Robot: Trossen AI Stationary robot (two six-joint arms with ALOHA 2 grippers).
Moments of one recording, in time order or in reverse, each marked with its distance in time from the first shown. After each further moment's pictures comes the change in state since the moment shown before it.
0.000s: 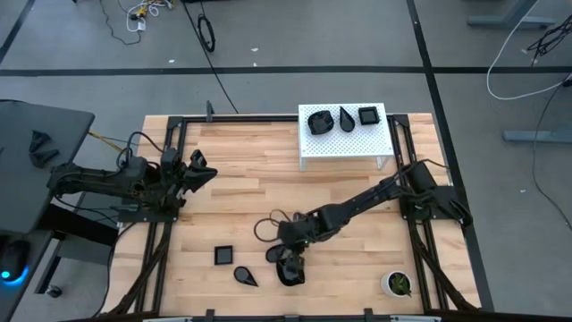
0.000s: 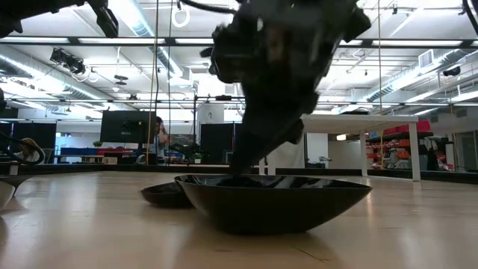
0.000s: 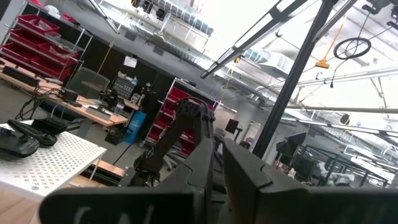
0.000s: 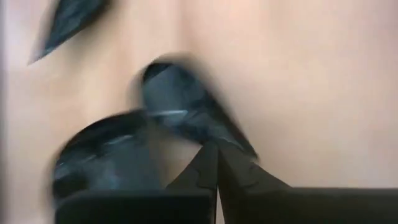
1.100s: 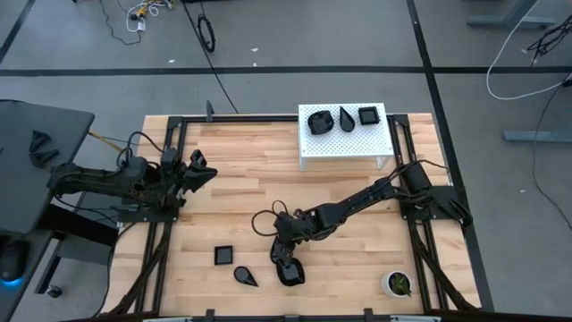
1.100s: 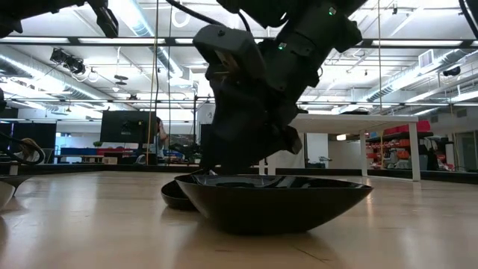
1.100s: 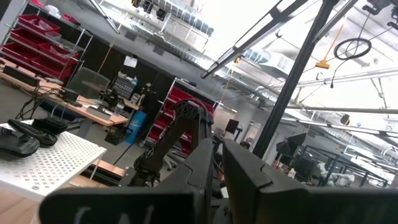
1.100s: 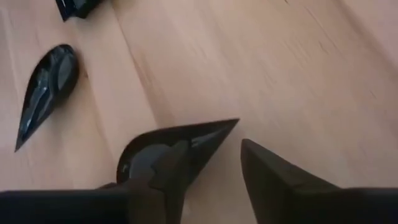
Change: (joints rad) left arm 0.000 0.000 0.000 -0.001 0.000 0.000; right arm -0.013 0.035 -0.001 0.094 0.112 0.232
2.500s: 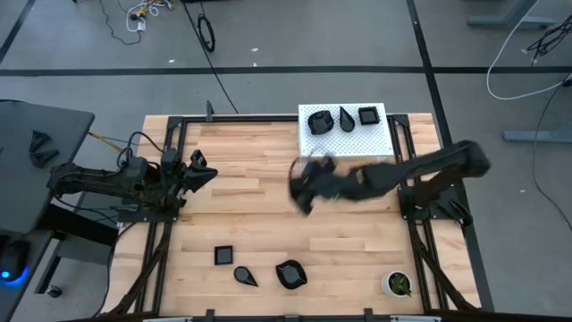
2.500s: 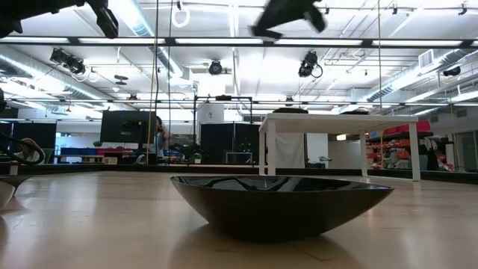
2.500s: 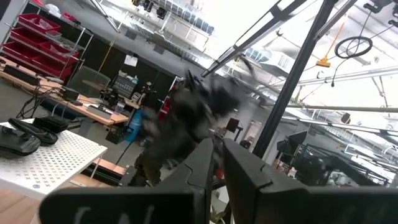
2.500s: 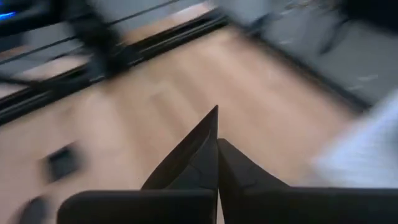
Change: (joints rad) left arm 0.000 0.000 0.000 -0.005 0.000 0.000; right arm -0.088 -0.550 -0.013 -0.269 0.473 -0.253
